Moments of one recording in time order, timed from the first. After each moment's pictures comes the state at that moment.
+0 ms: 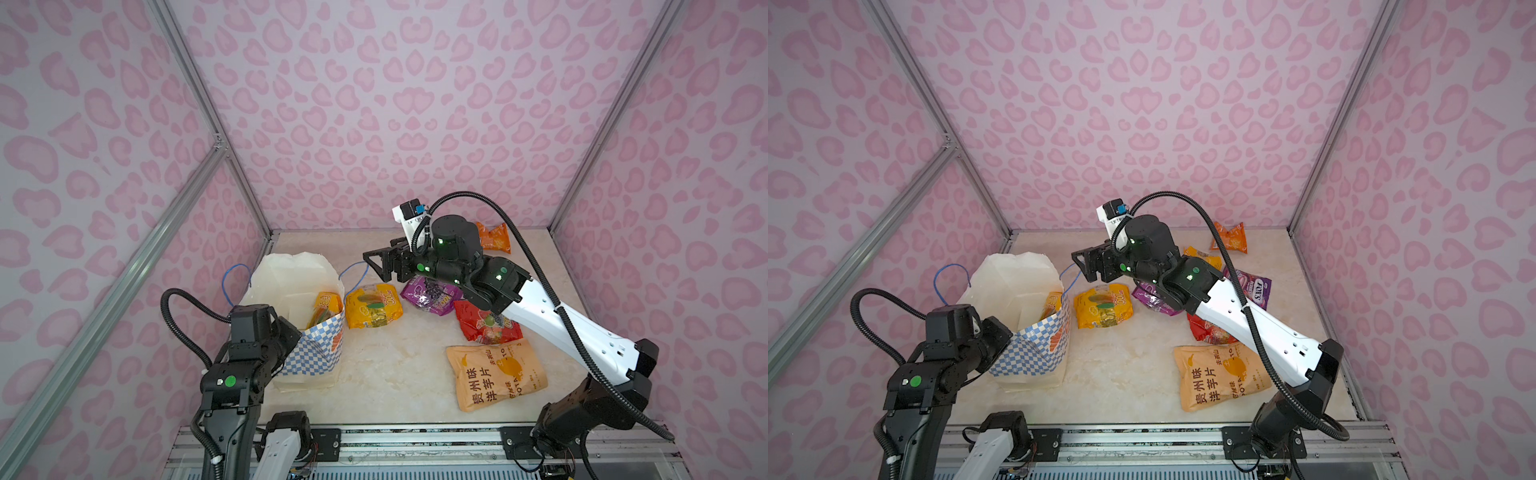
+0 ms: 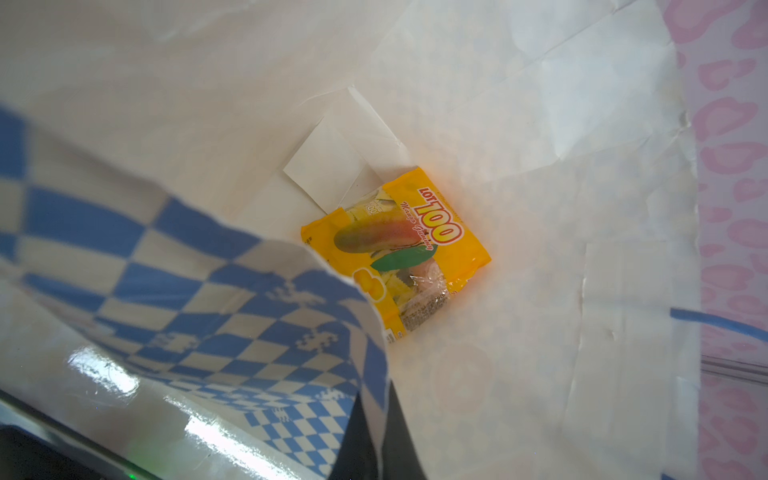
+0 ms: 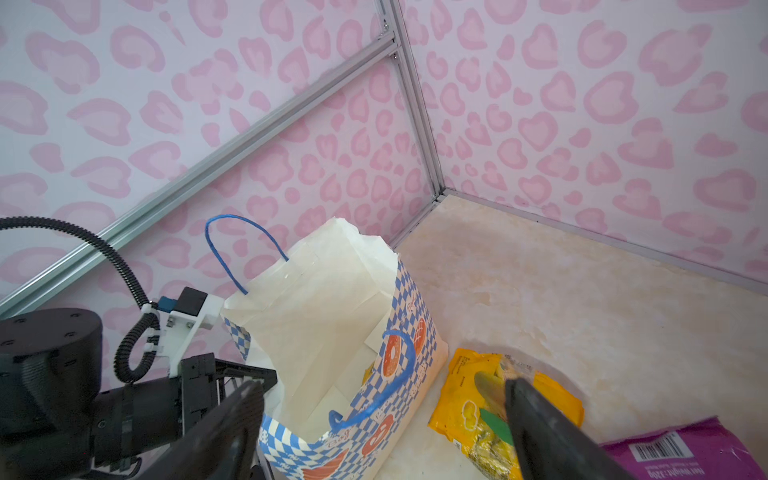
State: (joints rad) left arm 0.05 0.71 1.00 -1.11 0.01 -0.85; right arm 0.89 1.58 1.75 -0.43 -0.07 0.38
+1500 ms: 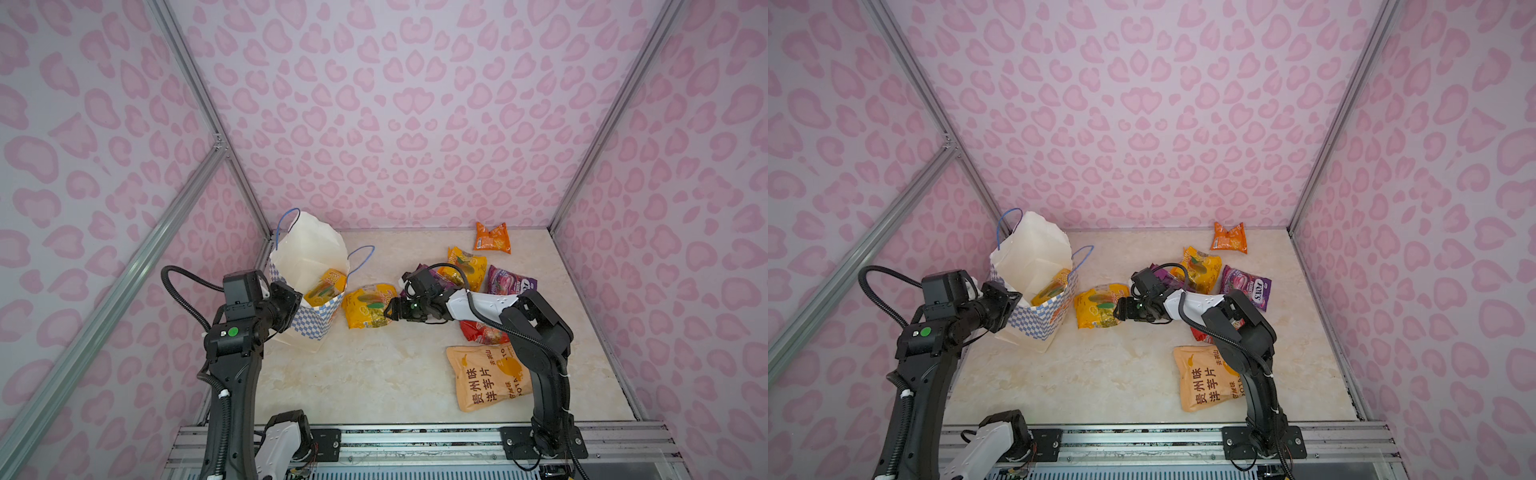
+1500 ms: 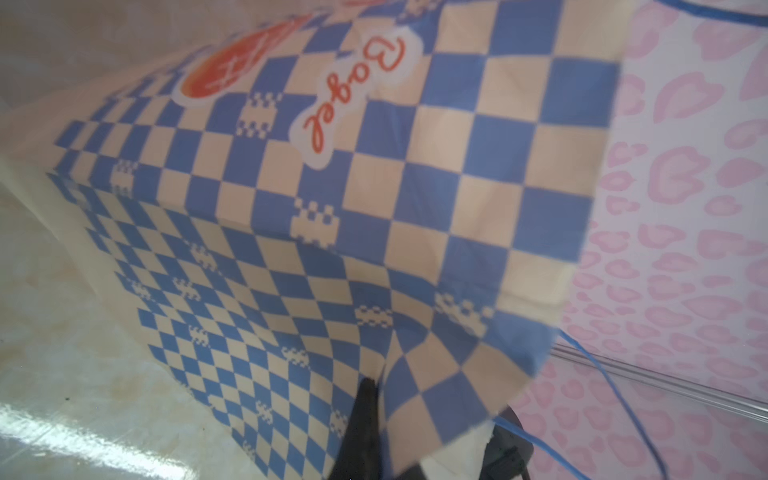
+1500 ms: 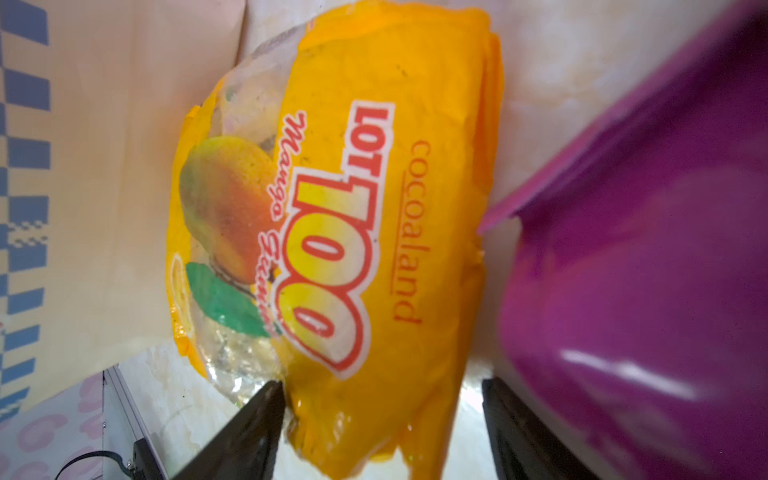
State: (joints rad) left arm 0.19 0.92 1.04 -0.84 0.40 -1.02; right arm 0.70 2.04 1.30 -0.14 -0.35 0.68
